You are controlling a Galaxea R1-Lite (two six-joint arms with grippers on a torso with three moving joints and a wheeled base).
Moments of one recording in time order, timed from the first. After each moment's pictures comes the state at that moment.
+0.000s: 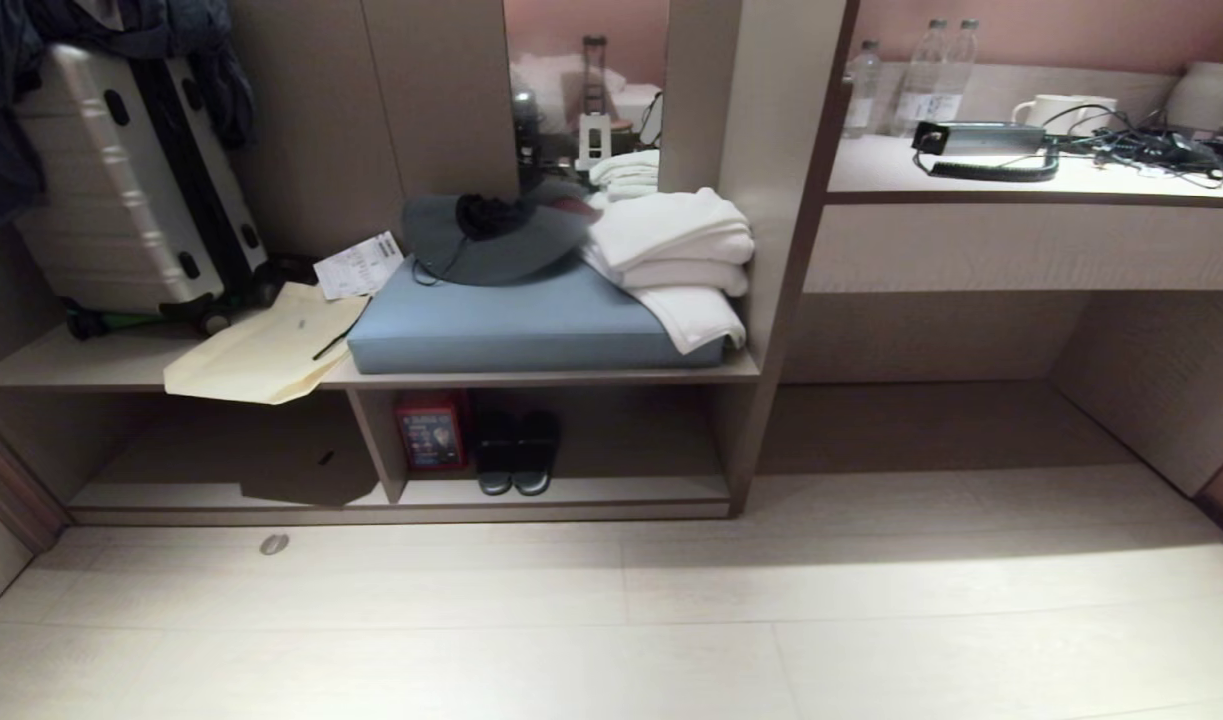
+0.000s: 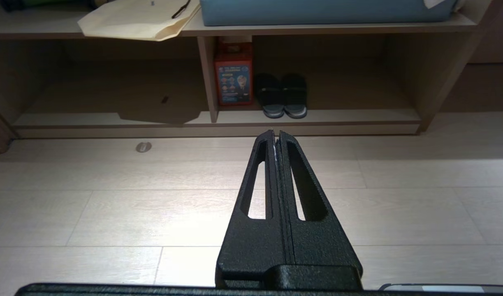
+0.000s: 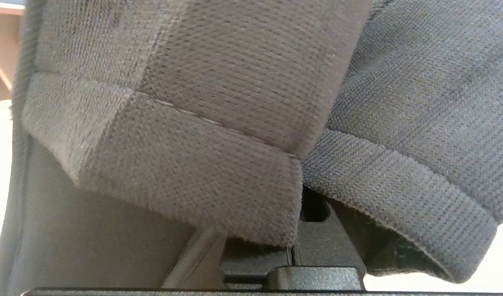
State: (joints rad) left arm 0.00 0.00 0.00 0.00 0.00 -0.01; right arm 0.00 0.00 0.00 0.00 0.00 -0.05
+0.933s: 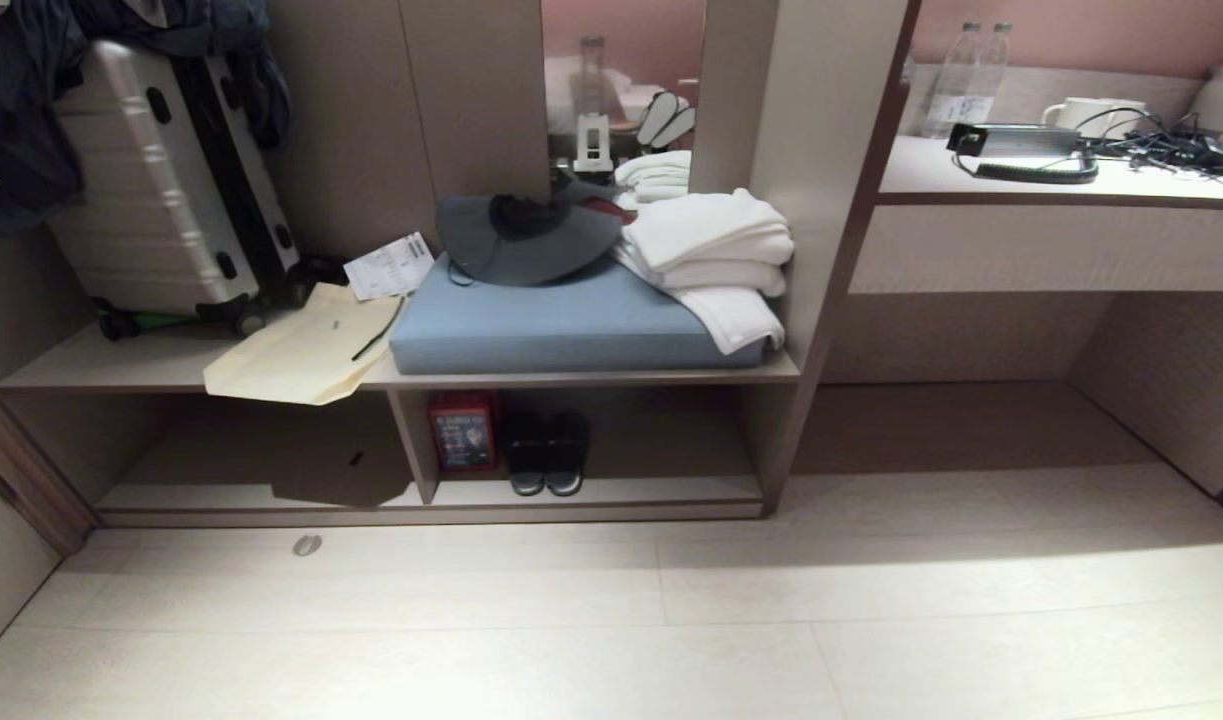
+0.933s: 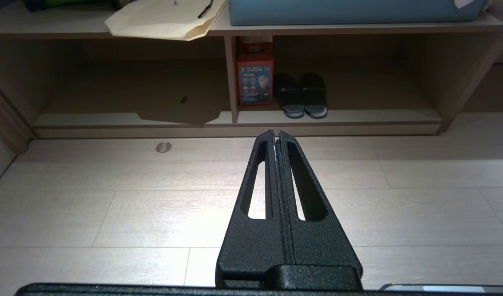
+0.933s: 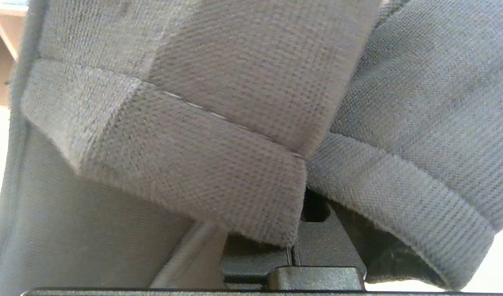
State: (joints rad) left arm 0.00 0.00 0.00 0.00 0.00 -0.01; right arm 0.00 0.00 0.00 0.00 0.00 -0.05
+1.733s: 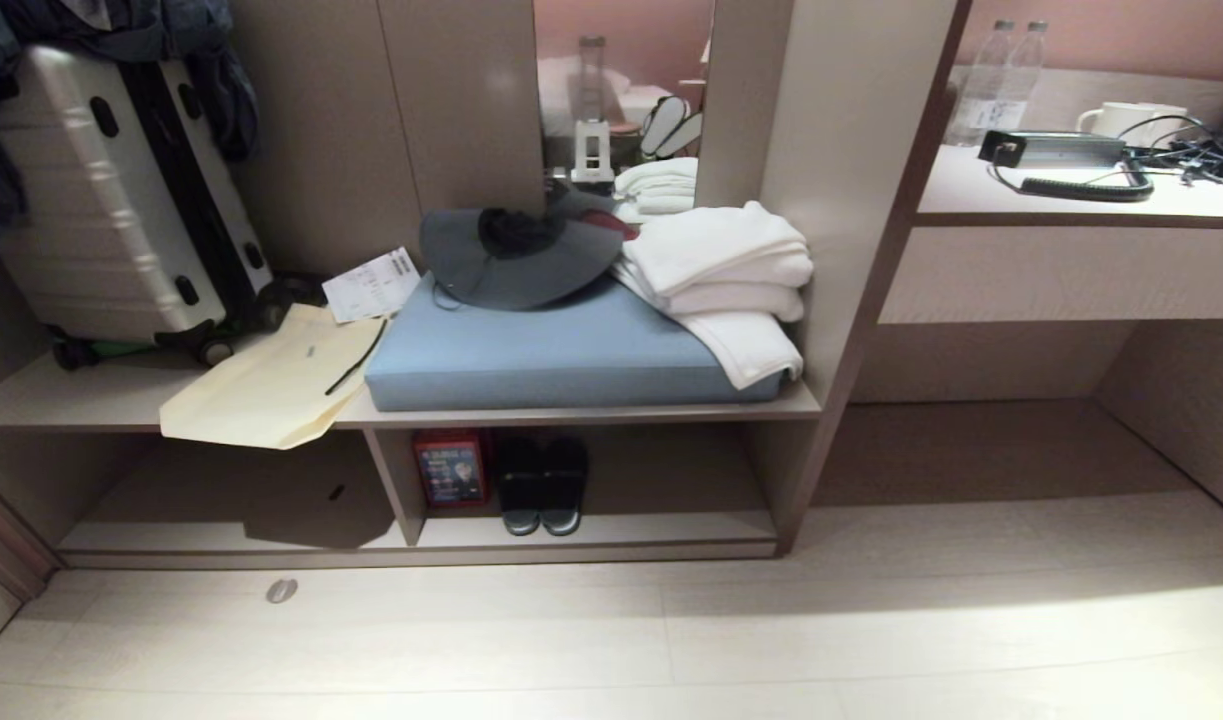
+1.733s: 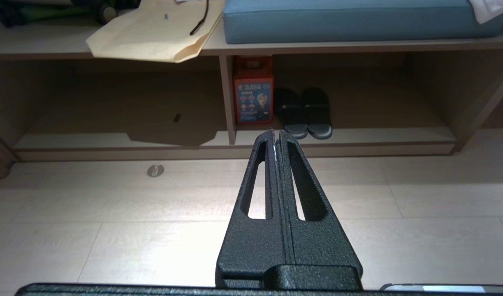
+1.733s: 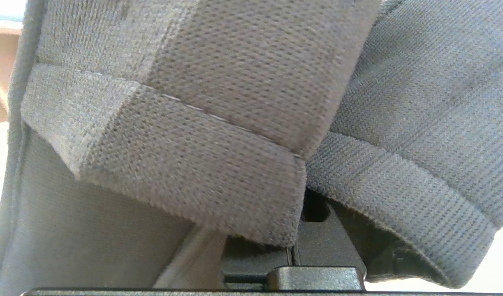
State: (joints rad) left arm 0.00 0.00 0.00 0.00 0.00 -0.01; right arm 0.00 0.00 0.00 0.00 0.00 -0.05
